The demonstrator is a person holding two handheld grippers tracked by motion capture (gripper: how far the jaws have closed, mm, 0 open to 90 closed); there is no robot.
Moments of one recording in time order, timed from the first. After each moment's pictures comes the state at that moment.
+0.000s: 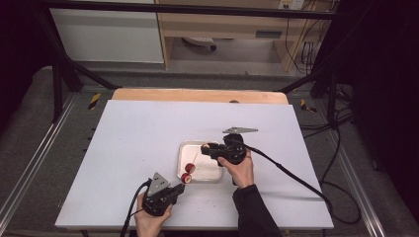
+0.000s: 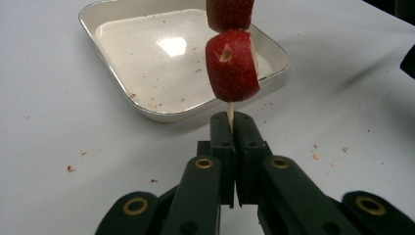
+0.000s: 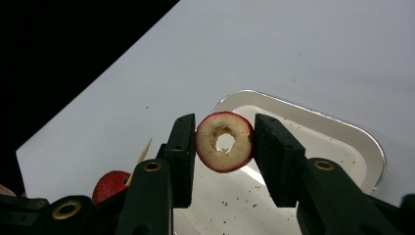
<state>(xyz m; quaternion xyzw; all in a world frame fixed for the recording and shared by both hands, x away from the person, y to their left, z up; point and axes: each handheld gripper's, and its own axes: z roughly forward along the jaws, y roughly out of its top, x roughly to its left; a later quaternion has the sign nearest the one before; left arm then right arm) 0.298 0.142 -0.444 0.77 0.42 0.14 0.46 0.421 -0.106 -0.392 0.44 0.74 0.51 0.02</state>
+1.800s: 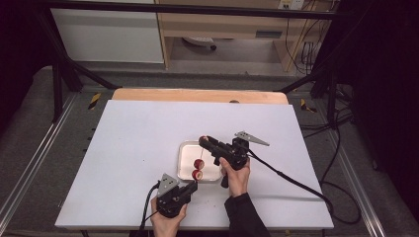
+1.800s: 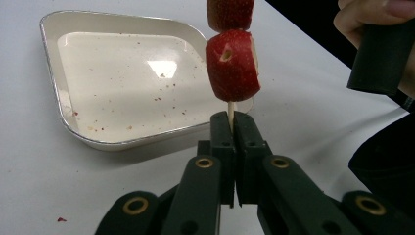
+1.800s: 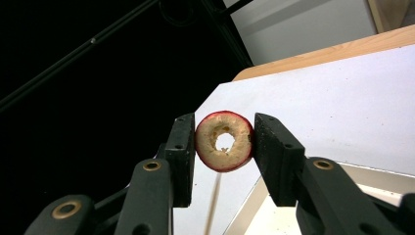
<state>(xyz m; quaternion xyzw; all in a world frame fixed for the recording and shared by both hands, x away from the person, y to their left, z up) 0.294 0.108 -0.445 0.70 0.47 0.12 0.52 0.401 -0.106 -0.395 0.45 0.60 0.66 0.01</state>
